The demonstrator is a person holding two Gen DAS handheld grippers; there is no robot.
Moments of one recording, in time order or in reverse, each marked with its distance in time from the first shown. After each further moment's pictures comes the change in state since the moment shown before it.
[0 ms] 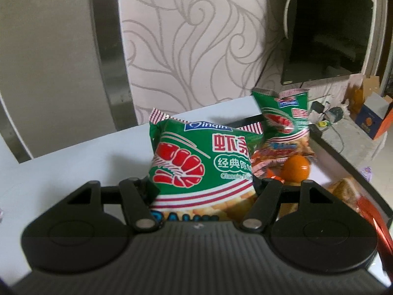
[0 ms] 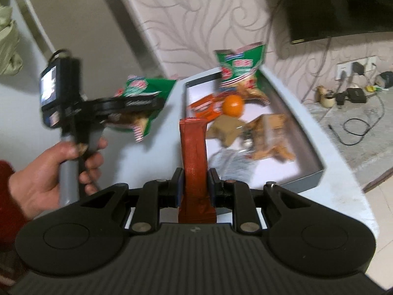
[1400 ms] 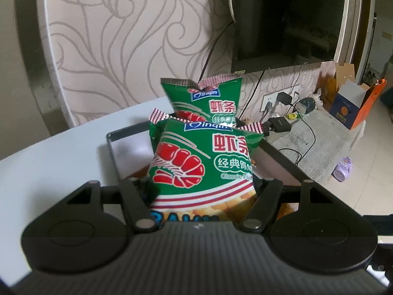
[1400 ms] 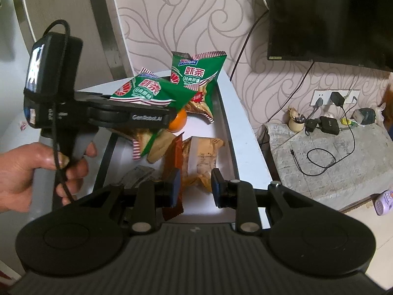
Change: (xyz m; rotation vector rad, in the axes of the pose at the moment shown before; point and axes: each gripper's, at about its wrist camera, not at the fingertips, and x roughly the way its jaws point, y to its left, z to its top) left arm 0.054 -0.096 0.000 0.063 0.011 -0.117; right arm 0.033 -0.056 0.032 -0.194 0.020 -0.163
